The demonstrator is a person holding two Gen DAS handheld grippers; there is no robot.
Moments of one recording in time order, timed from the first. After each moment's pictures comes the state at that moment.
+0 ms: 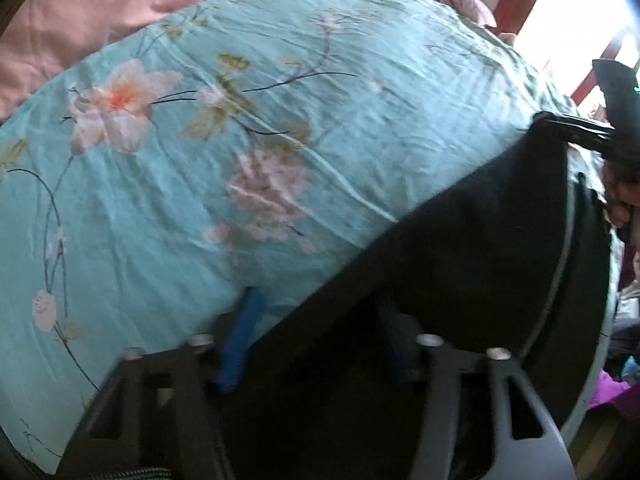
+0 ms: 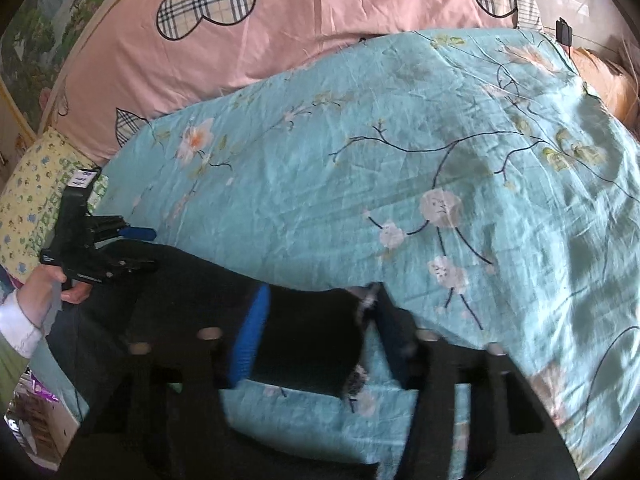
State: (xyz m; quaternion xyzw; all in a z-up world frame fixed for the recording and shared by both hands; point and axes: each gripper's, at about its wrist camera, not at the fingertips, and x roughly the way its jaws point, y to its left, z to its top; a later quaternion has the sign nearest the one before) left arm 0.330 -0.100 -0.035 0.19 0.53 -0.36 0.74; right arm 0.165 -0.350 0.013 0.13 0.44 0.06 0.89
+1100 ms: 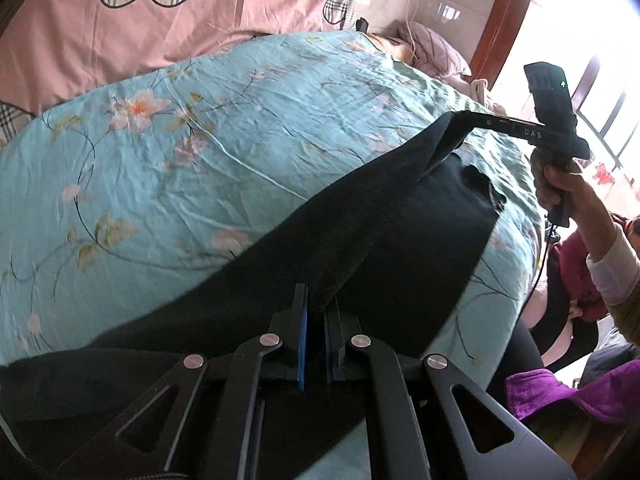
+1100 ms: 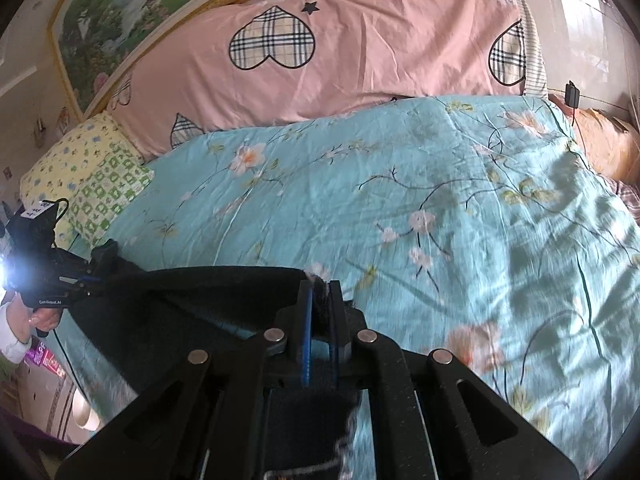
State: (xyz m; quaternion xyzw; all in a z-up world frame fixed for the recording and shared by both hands) left arm 0.125 -0.074 0.040 0.11 0.46 -0.36 0.80; right arm 0.068 -0.356 0.058 0.08 0.35 0.12 0.92
